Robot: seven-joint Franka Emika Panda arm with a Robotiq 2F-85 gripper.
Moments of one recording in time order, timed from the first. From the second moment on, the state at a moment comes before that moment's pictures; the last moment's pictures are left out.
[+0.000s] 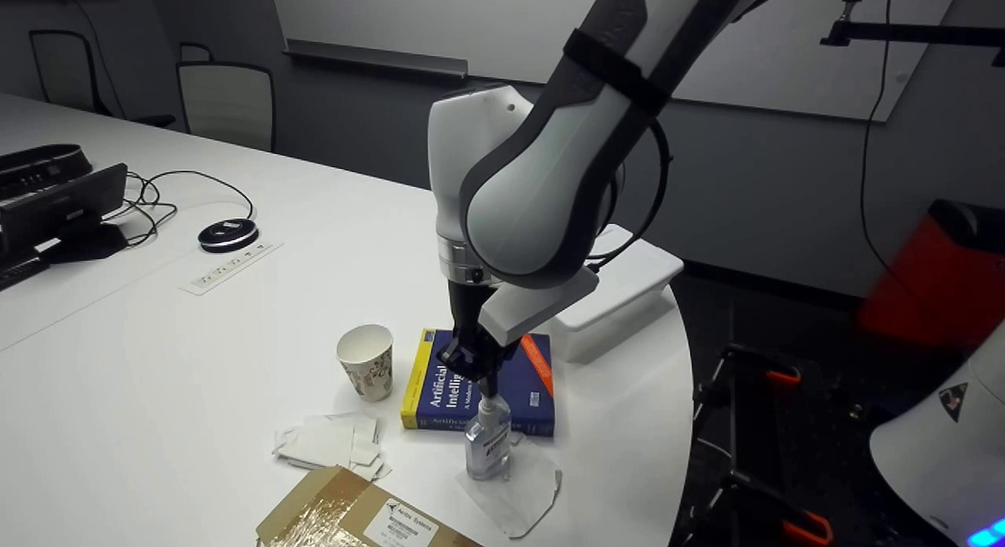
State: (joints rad) arm 0.09 0.40 0.05 -2.30 0.17 2.63 0.37
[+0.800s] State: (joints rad) arm 0.09 0.36 0.05 -2.21 0.11 2.51 0.34
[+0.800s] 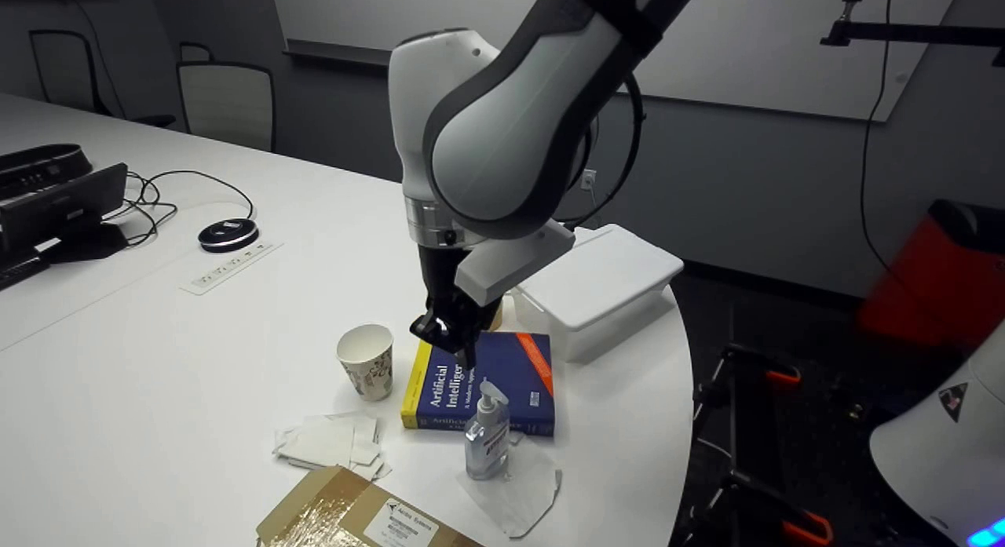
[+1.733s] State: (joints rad) arm 0.12 0.12 0.03 -2.14 -0.04 2.24 0.47
